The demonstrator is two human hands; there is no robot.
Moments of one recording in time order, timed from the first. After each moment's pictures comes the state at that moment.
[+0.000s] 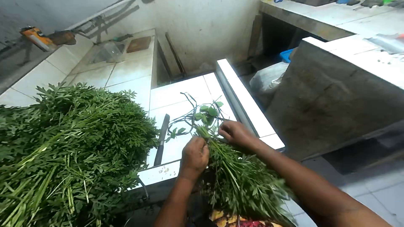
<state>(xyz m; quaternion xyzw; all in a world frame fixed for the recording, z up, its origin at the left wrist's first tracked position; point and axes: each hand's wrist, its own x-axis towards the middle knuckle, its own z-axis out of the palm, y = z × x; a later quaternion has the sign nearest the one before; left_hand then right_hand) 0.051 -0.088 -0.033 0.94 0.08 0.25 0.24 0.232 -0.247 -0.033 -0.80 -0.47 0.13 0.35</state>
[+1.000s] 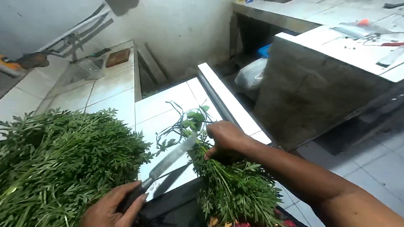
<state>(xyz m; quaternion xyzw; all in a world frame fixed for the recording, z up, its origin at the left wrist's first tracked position) -0.098 -0.011 0.078 0.97 0.12 0.13 0.17 0.211 -0.251 0.041 -0.88 -0.43 0.17 0.15</state>
